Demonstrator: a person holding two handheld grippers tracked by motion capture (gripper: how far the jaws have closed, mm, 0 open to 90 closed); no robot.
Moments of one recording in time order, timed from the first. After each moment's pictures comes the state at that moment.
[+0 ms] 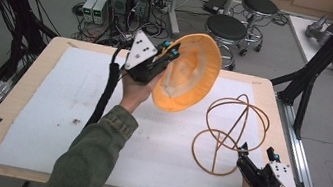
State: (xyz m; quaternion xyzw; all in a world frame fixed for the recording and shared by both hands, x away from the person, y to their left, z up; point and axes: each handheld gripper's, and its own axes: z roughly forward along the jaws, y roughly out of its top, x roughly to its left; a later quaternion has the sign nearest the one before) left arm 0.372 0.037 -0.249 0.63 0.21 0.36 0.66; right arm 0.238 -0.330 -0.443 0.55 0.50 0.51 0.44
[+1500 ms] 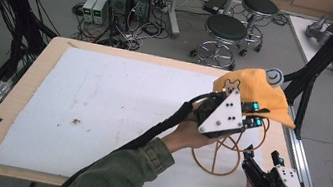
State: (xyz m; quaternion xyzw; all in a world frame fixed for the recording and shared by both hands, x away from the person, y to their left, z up) left arm 0.273 -0.102 -0.246 0.69 -0.06 0.24 0.68; right arm 0.231 -0.340 -0.443 0.56 0.48 0.51 0.43
